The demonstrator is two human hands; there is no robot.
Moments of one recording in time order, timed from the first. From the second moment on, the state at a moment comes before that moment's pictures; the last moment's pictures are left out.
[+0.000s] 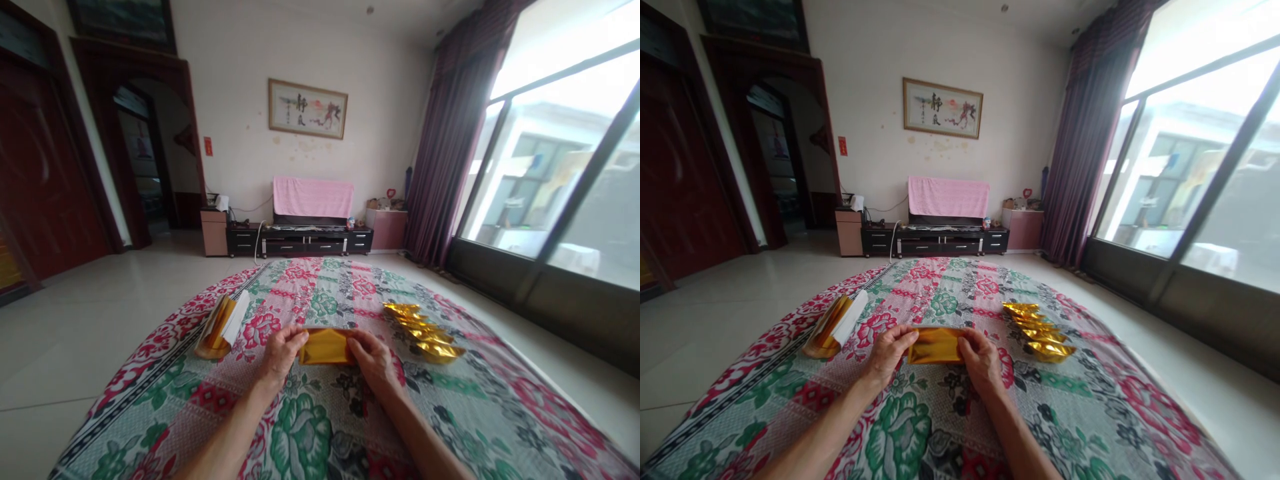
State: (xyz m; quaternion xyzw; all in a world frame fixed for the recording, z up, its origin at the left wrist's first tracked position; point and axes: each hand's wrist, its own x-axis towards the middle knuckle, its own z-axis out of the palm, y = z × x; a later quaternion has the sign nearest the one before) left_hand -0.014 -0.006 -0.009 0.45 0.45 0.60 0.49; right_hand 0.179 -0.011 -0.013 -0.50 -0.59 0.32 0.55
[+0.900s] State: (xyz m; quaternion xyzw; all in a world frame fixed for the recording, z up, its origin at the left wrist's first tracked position) left_hand -0.010 -0.012 -0.004 0.44 0.48 0.61 0.45; right_hand 0.178 -0.010 -0.015 -0.48 -0.55 0.37 0.58
